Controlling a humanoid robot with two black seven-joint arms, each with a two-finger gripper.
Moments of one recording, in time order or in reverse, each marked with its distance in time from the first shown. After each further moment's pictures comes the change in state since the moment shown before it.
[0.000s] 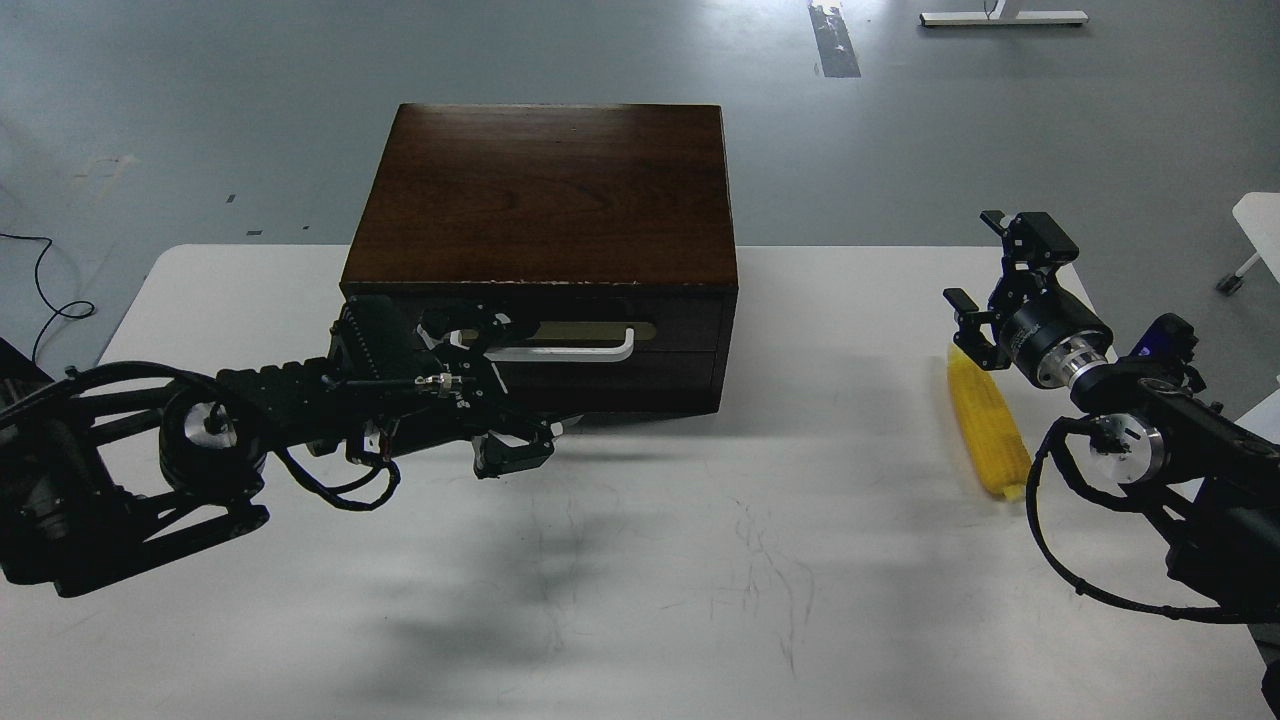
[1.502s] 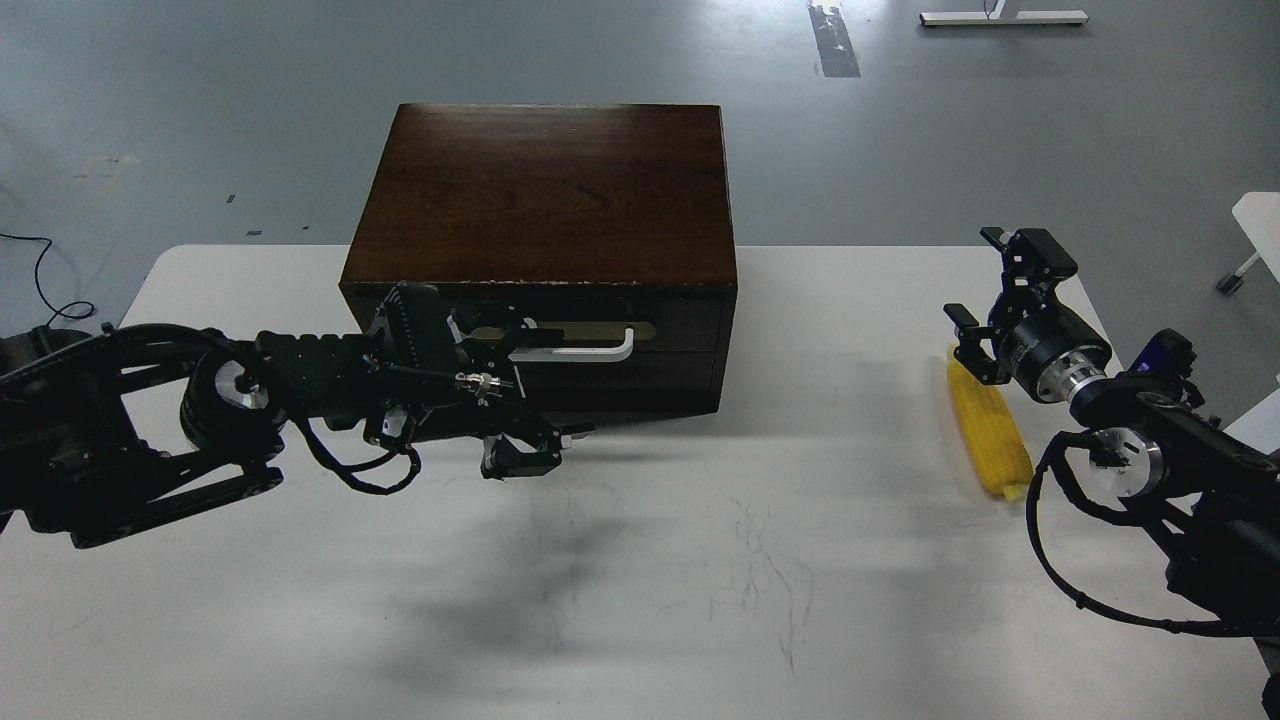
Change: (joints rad) left arm -0.144 -0.045 0.121 0.046 0.000 -0.085 -0.062; right arm -0.024 0.003 0.002 -0.001 0.002 0.000 0.002
